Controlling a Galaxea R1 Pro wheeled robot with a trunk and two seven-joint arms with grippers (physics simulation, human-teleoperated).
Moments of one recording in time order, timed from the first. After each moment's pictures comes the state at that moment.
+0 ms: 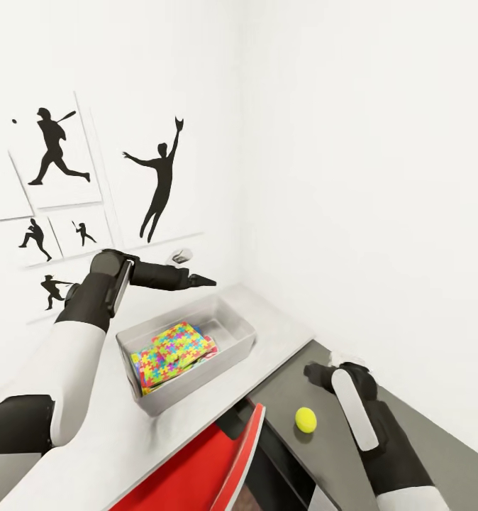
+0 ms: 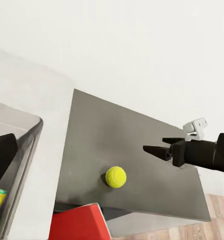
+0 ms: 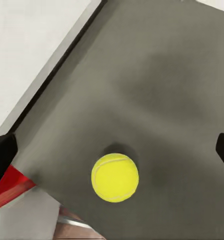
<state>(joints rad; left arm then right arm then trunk) -1.12 0.05 0.03 -0.90 -0.27 1.04 -1.26 -0.46 0.03 0.05 -1.35 -0.61 0.88 -0.64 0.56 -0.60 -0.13</state>
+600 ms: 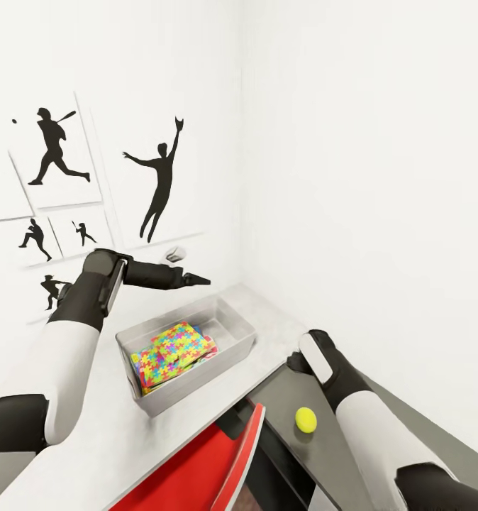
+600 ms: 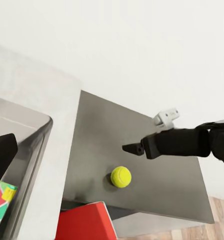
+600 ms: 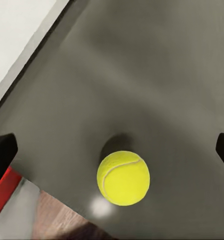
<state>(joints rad) -1.13 0.08 0.04 -0.90 -0.27 1.04 -1.26 -0.83 0.09 0.10 -0.72 -0.62 0.86 -0.71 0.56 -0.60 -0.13</state>
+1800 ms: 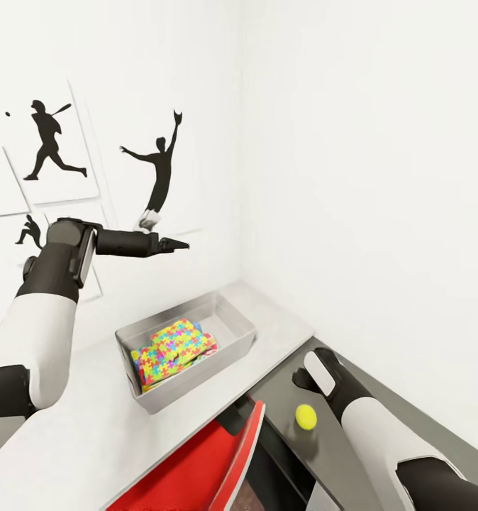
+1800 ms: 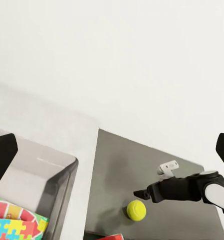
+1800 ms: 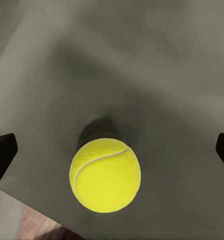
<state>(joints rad) -1.26 0.15 0.12 -0.90 -0.26 1.04 -1.26 -0.83 0.06 0.12 -0.52 -0.60 0.72 -0.60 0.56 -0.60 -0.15</state>
